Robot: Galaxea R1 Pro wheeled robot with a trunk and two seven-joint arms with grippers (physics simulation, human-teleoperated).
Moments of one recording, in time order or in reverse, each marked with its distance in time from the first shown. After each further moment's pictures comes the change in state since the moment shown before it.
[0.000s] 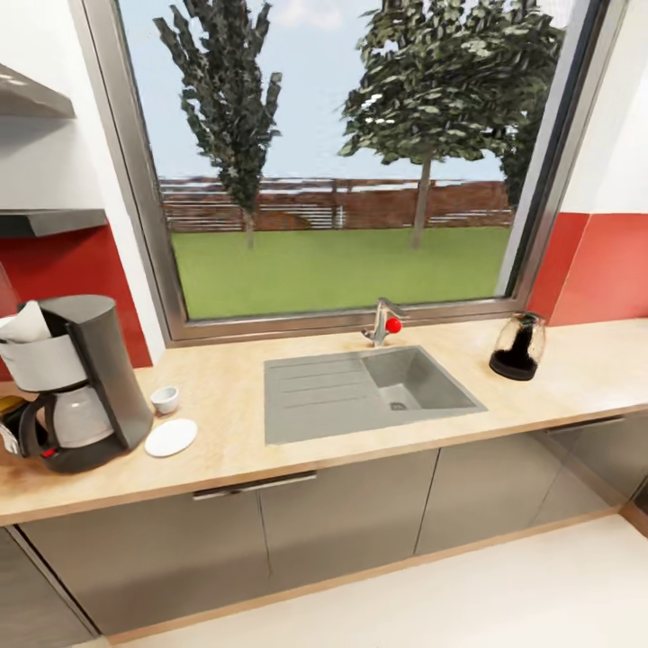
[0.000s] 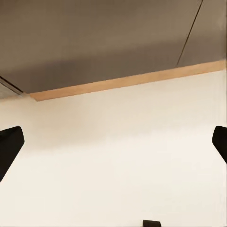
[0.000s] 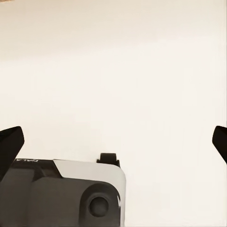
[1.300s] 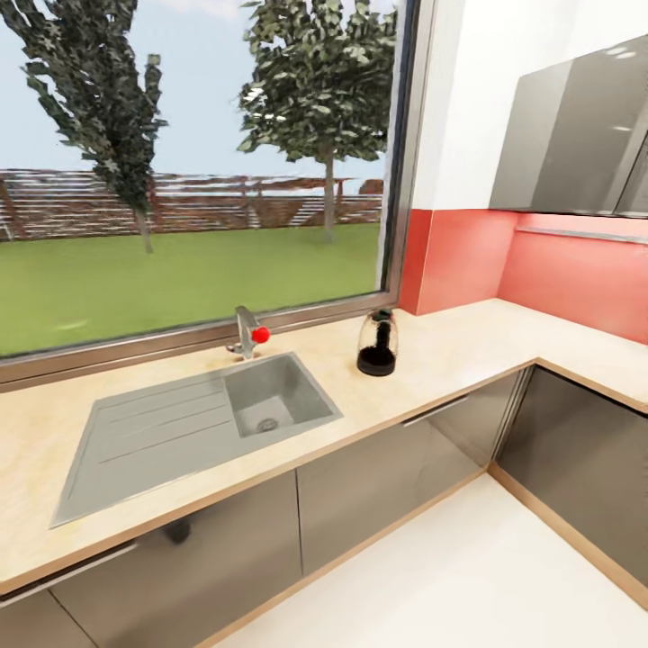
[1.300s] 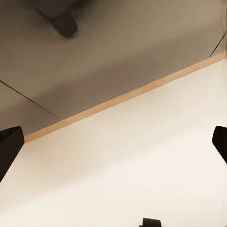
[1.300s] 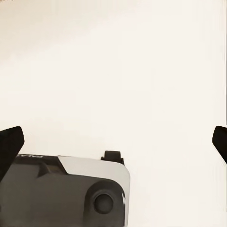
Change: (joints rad) left arm -0.001 -0.003 0.001 0.000 0.008 0.003 0.011; right arm 0.001 0.013 0.006 0.002 0.011 0.001 0.000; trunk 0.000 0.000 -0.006
